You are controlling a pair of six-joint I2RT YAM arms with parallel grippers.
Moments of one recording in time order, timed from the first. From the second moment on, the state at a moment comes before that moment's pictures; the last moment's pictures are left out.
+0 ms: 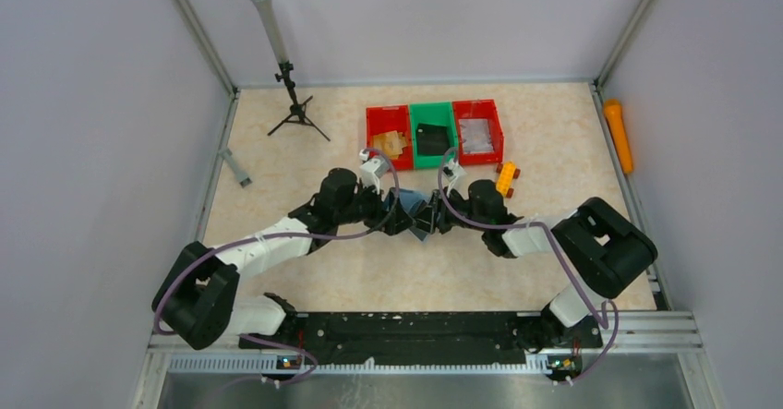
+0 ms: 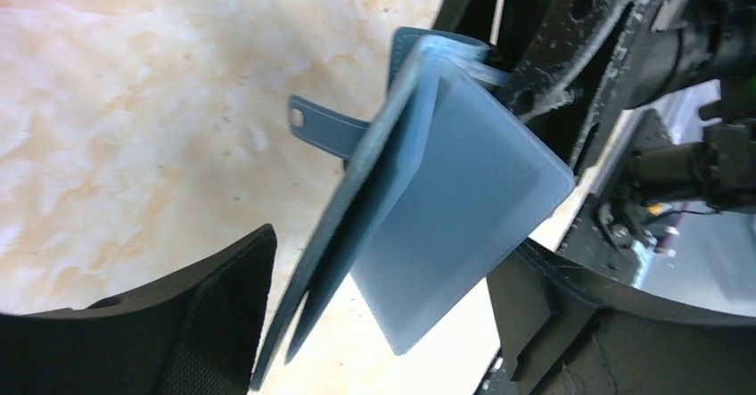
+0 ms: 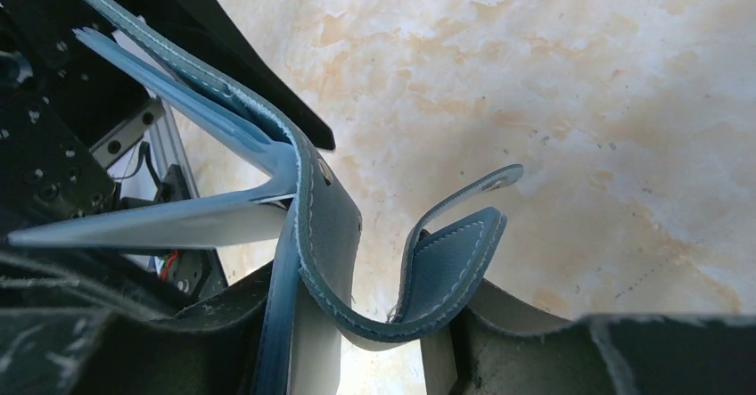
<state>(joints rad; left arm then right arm) -0.61 1.30 0.62 0.20 0.46 -0.42 0.65 1.59 0.49 0.78 -0.46 0.63</state>
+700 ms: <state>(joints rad) -0.51 1.25 0.62 0.19 0.49 -0.46 0.63 1.60 0.49 0.79 -0.48 0.63</state>
